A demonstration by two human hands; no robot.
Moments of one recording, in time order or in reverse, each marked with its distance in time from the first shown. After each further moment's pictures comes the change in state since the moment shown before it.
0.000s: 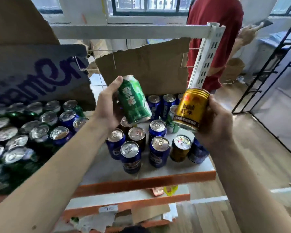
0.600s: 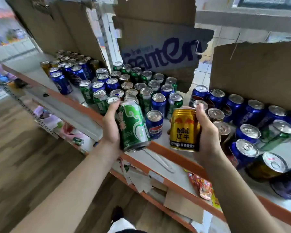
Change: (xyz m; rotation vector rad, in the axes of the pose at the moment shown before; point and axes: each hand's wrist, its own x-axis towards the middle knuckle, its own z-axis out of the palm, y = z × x) left_hand -0.204 0.002 -0.132 -0.244 0.653 0.230; right_hand -0.085 0.134 0.118 -0.343 -0.487 0.493
